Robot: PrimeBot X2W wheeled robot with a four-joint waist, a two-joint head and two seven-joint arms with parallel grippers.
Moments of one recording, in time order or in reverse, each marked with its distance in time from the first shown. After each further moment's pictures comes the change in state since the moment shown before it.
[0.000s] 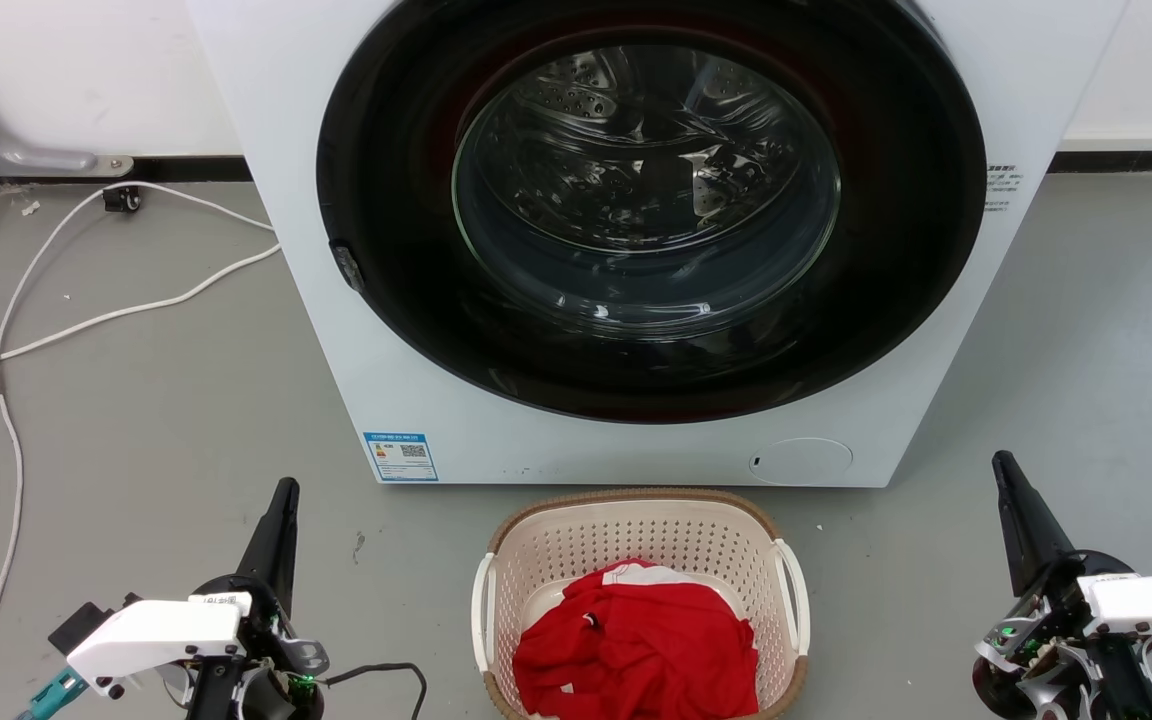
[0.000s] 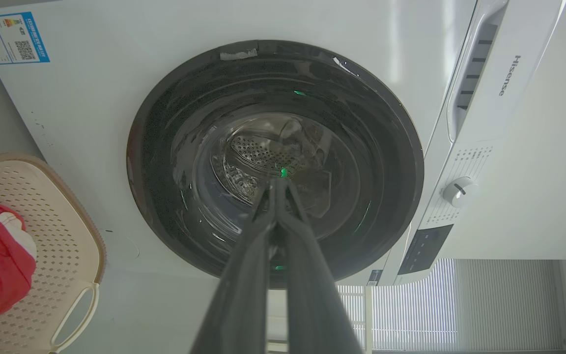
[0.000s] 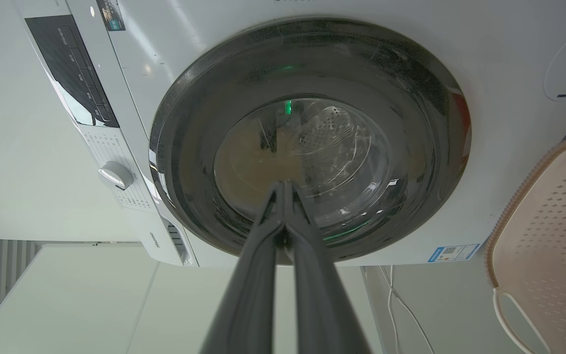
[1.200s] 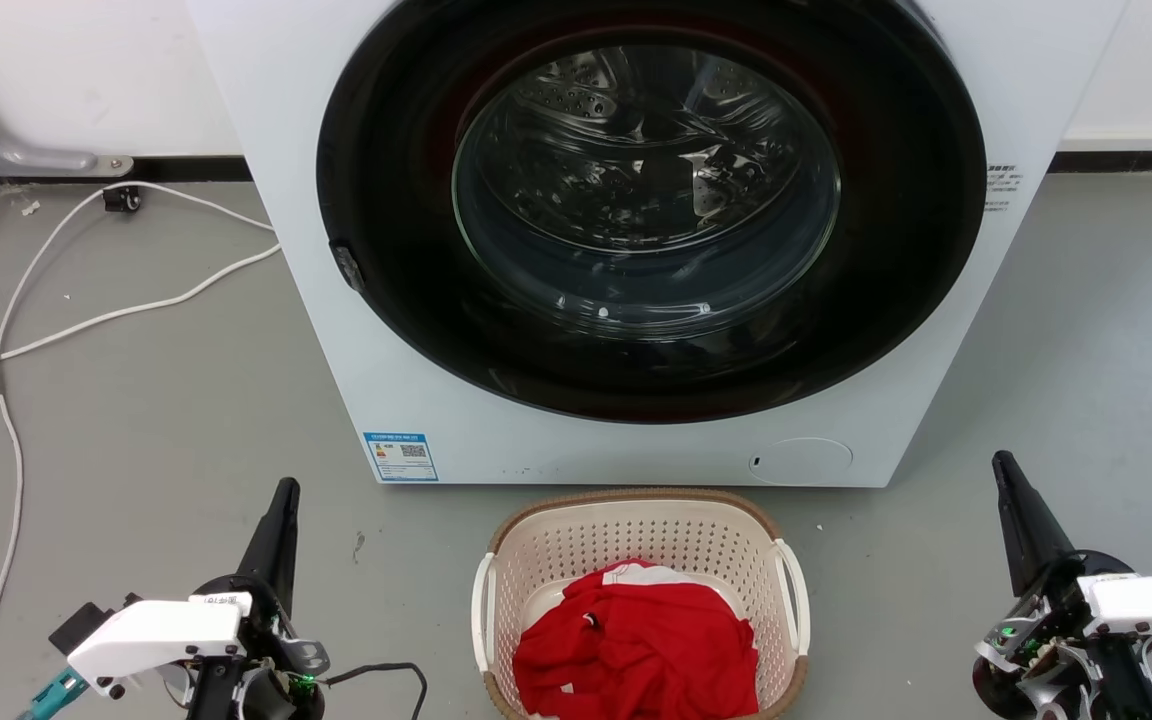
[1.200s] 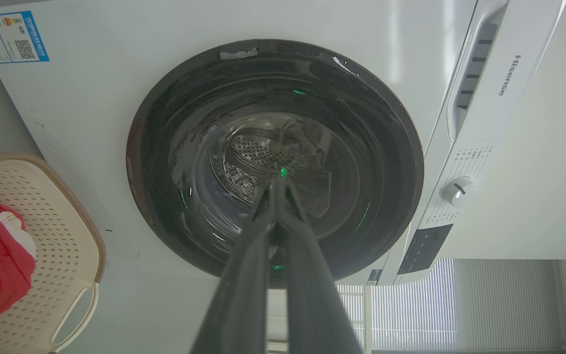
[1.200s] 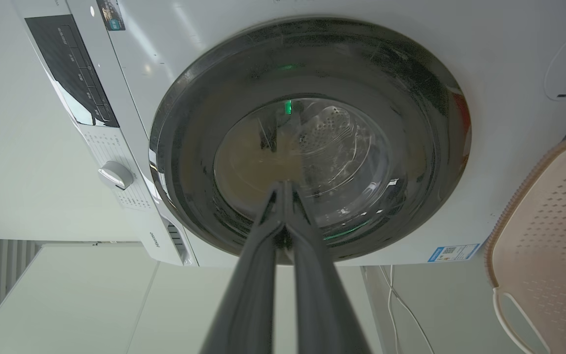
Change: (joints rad) left arm 0.000 -0.002 0.002 0.000 0.002 0.000 0.004; right arm 0.000 0.000 -0.001 0.000 -0.001 0.000 0.001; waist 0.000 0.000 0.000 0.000
